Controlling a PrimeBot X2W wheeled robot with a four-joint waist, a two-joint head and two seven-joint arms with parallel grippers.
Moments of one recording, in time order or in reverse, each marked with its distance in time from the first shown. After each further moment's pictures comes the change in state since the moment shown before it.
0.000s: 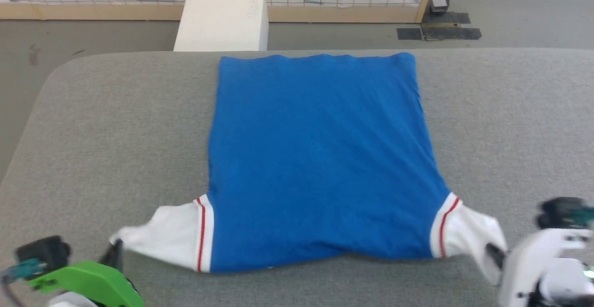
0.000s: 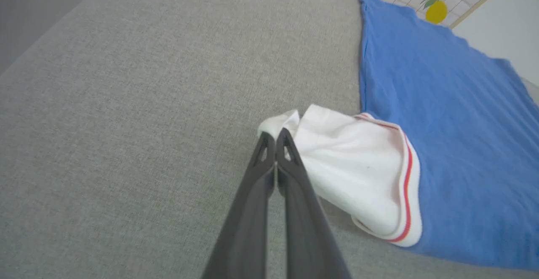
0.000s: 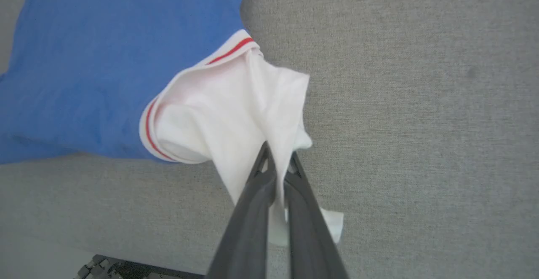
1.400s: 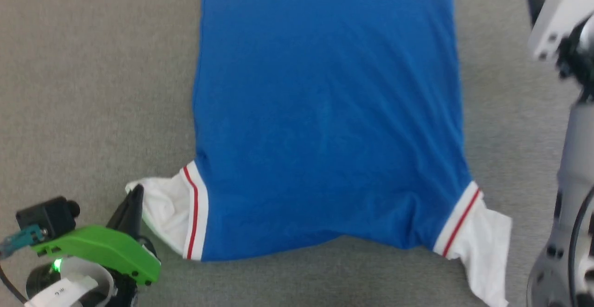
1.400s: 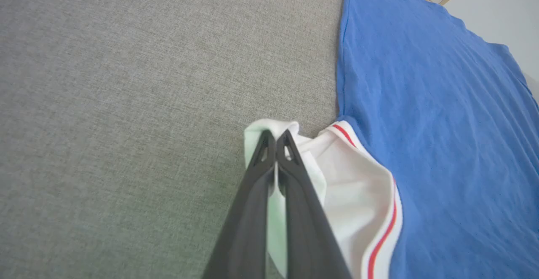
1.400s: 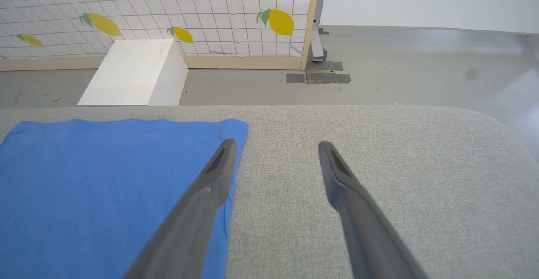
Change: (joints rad) left arm -0.100 -0.031 -0.051 -0.110 -0.018 -0.024 -0.021; right arm -0.956 0.000 -0.072 0.507 -0.369 0.000 -0.232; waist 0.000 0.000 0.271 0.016
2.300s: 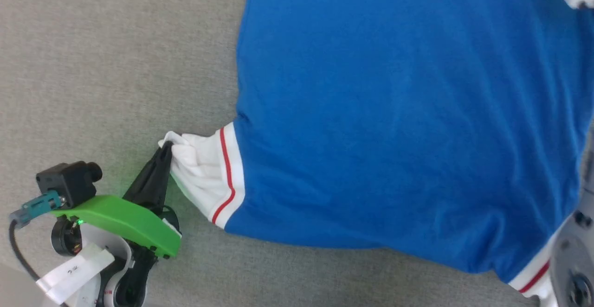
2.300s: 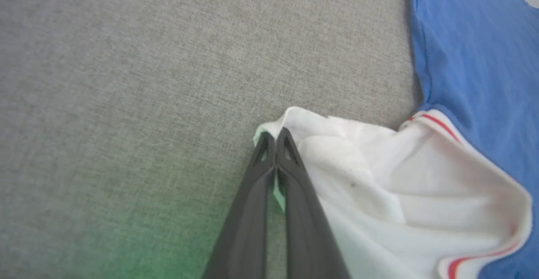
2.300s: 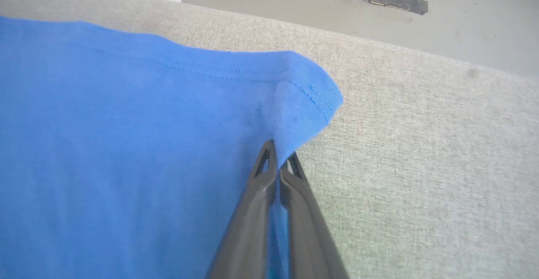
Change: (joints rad) left arm -0.144 -0.012 -0.062 0.051 -0.013 -0.103 -0.044; right arm -0.172 -0.055 0.037 -0.010 -0.118 0.000 0.287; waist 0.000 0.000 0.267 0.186
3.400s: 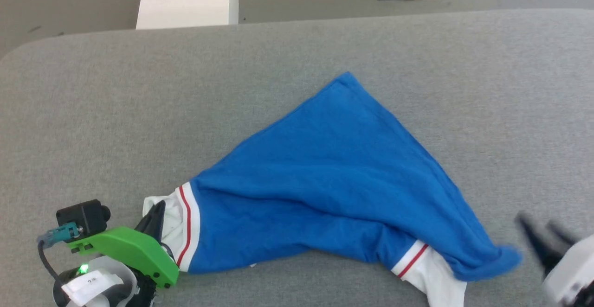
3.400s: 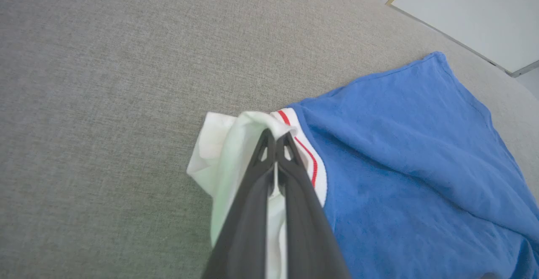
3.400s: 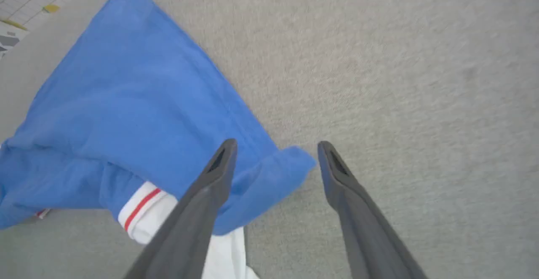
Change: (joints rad) left arm 0.084 0.001 -0.015 0.131 0.010 0.072 0.035; right arm 1.149 0.055 -0.093 -0.510 0.635 0.000 -0.205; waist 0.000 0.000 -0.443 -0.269
